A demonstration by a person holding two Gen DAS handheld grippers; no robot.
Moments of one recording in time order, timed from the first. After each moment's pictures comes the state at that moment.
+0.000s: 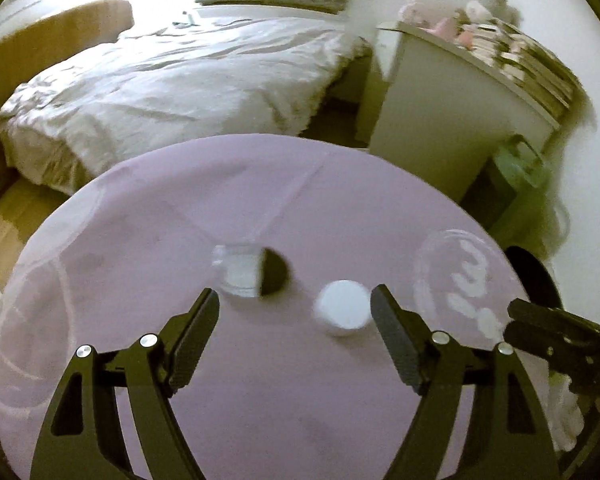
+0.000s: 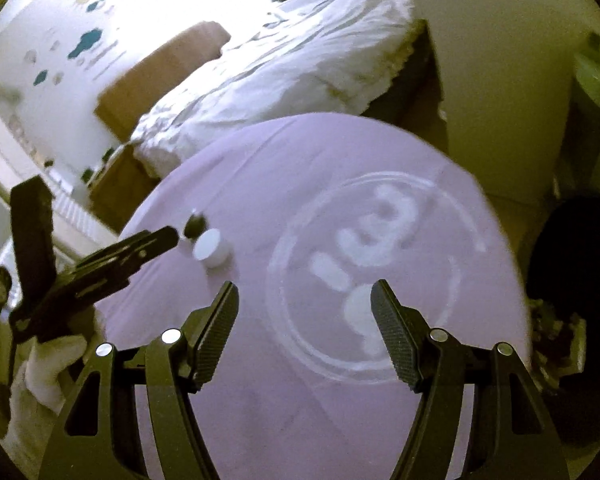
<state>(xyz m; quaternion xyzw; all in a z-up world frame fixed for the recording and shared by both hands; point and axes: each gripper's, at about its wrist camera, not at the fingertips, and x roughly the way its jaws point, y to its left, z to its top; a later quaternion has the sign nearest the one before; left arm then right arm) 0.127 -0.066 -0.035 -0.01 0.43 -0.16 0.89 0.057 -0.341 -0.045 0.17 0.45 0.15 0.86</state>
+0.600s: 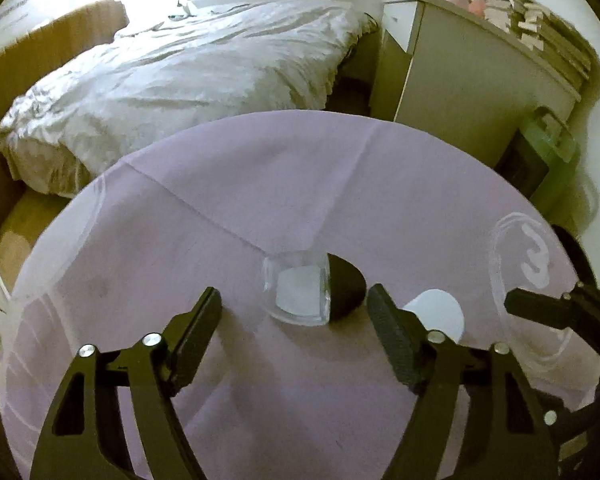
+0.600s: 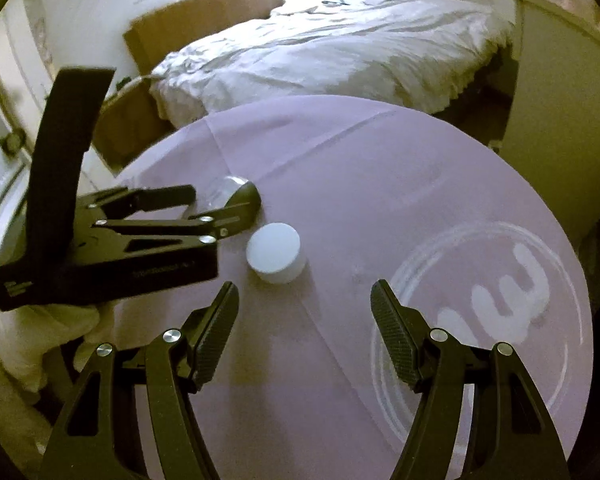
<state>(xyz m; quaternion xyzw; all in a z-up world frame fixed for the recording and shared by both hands) 0.159 -0.060 -0.064 0.05 0.45 -0.15 0.88 0.103 -0.243 -0.060 0.02 0.45 0.18 0.87</state>
